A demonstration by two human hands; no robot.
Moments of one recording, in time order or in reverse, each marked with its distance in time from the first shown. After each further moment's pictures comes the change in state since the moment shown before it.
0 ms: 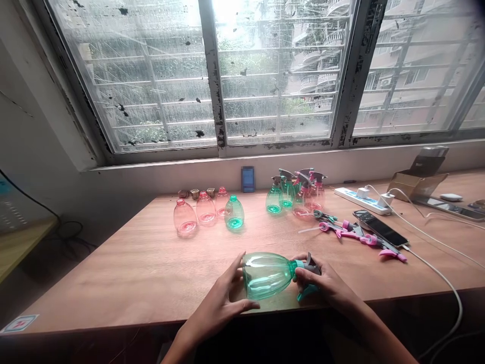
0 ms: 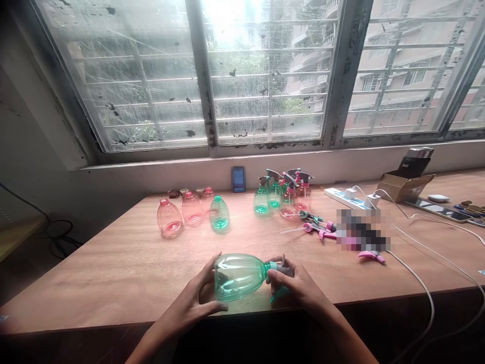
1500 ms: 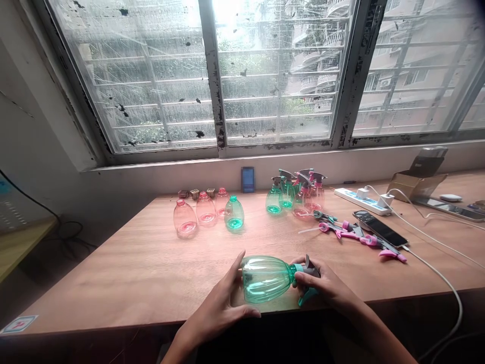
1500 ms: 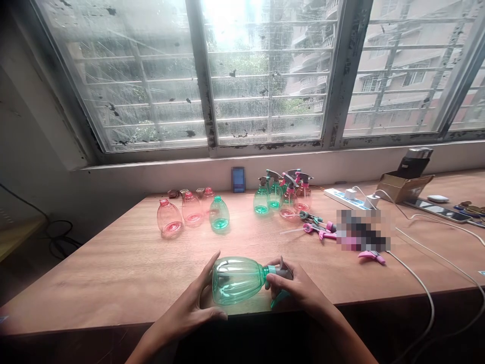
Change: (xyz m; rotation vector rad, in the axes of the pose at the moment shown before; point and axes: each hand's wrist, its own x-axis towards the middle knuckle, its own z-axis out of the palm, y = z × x) left_hand -0.003 -0.004 -0.003 0.062 -0.051 0.001; right_hand 0.001 0.006 -0.006 -0.056 -0.048 0.016
